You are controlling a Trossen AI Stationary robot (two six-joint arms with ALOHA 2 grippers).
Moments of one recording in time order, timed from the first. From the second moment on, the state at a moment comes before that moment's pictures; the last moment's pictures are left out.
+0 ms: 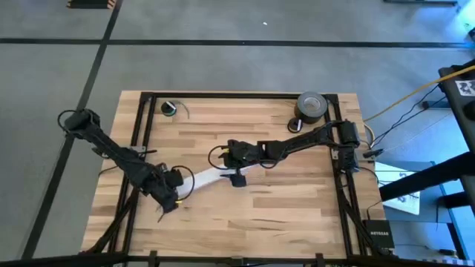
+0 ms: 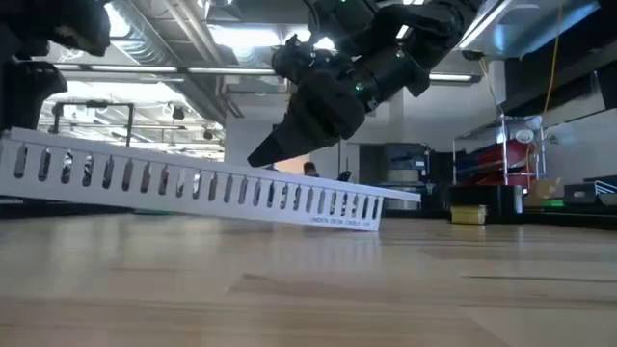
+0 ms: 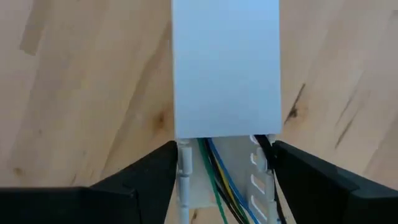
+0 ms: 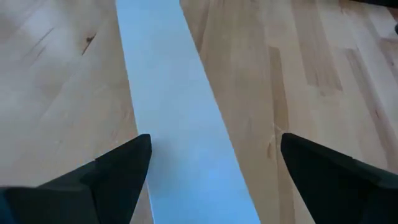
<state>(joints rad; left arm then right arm) -0.65 1.29 0.82 -0.88 -0.23 -1.03 0.03 1.97 1.16 0.19 -0.06 -0.14</state>
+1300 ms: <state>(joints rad) -0.69 1.32 0.78 -0.94 -0.31 -1.22 0.03 1.97 1.16 0.13 -0.07 -0.14</state>
